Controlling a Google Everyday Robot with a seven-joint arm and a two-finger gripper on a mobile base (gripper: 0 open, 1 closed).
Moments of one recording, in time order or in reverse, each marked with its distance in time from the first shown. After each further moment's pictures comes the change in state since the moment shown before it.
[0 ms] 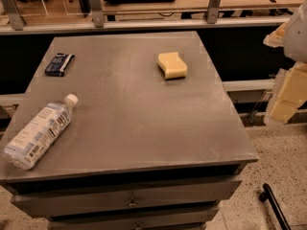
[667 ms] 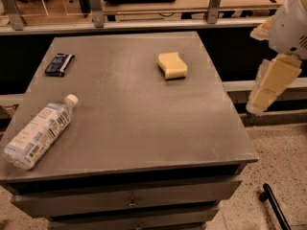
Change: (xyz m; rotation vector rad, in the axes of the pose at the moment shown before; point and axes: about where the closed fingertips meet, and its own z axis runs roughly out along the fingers) arm -0.021 -0.025 0.013 0.021 -0.082 -0.001
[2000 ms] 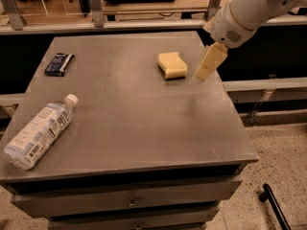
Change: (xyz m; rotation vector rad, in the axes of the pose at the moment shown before) arm -0.077 -0.101 0.109 0.005 -0.214 0.008
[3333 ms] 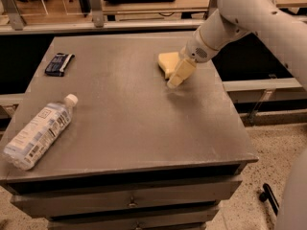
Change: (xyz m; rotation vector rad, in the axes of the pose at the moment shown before) arm -0.010 -0.019 0.114 -0.106 -0.062 0.124
